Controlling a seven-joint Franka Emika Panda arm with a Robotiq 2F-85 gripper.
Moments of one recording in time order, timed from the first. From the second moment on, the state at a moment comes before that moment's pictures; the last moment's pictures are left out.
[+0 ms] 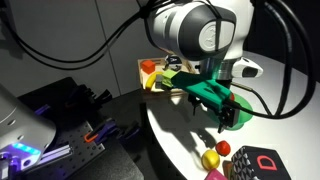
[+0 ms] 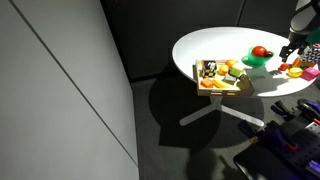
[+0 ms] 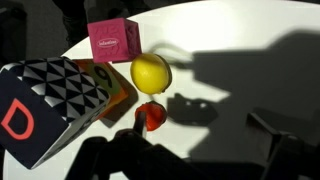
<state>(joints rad) -0.24 0.40 -0.36 -2.27 -0.31 2.63 -0.14</state>
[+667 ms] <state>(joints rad) -0.24 0.41 -0.37 -2.27 -0.31 2.63 -0.14</state>
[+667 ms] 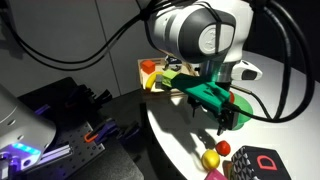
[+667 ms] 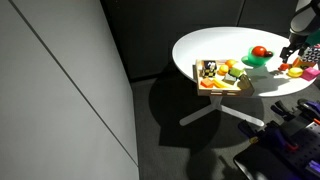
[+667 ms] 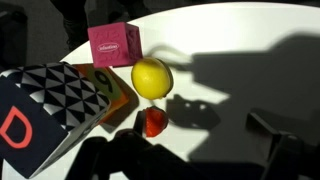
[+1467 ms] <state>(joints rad) -0.40 0.49 -0.30 -2.23 -0.16 2.65 -0.21</state>
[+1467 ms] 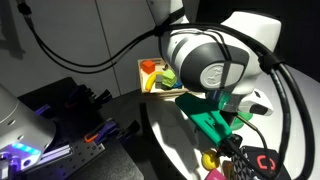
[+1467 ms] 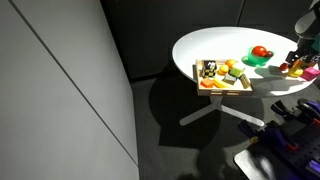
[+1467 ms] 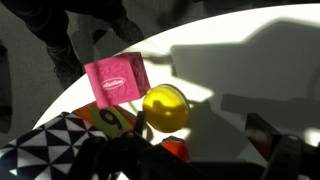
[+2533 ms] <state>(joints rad) -0.53 0.61 -0.22 -2.08 0.00 2.63 -0.30</state>
